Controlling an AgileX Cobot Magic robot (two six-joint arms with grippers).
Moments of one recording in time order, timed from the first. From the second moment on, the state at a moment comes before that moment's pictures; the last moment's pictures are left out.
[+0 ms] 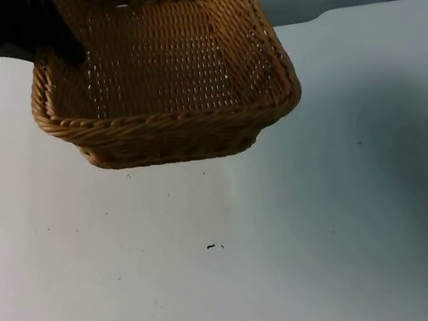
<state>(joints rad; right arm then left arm) -0.03 1.61 -1.40 0.02 1.06 -0.11 -0.19 1.84 -1.42 -0.56 0.93 -0.03</state>
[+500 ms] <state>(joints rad) -0.03 1.89 -1.40 0.00 0.87 -0.14 -0.19 1.84 -1.42 -0.56 0.93 -0.01</state>
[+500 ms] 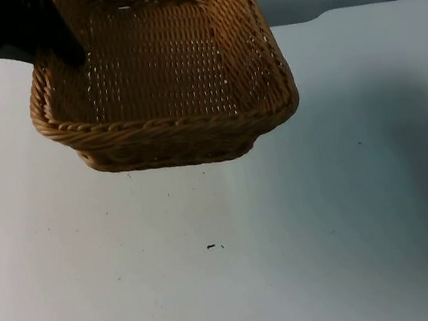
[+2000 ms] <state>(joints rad) -0.03 2.16 -1.40 0.00 0.70 -0.16 -0.19 1.84 -1.42 -0.56 0.92 0.02</state>
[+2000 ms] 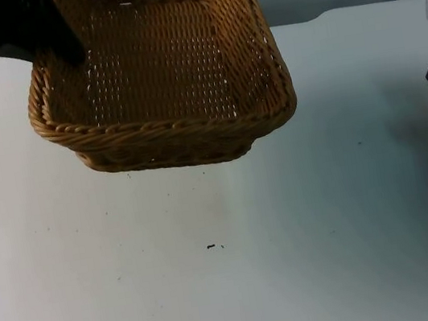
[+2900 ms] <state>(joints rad) -0.03 2.16 -1.40 0.02 0.70 -0.16 -0.19 1.84 -1.42 -0.56 0.92 0.02</state>
